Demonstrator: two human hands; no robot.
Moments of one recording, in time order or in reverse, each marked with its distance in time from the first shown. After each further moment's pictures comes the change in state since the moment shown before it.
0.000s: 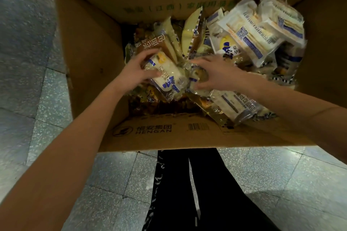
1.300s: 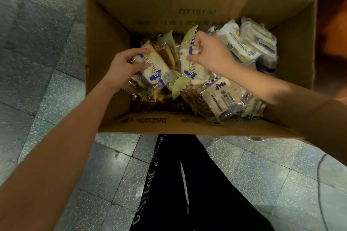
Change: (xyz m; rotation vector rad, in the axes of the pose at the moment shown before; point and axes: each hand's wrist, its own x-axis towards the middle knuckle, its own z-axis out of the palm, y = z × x) left_hand -0.066 0.035 -0.008 -0.114 0.252 0.092; right_hand -0.022 -0.047 -0.055 0.274 0.424 0.045
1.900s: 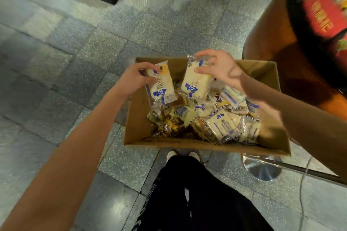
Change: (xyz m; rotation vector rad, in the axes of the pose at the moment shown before) left_hand -0.095 0.131 -0.057 0.228 0.050 0.254; right_hand -0.072 -0.113 -0.116 0.270 0.098 -0.091
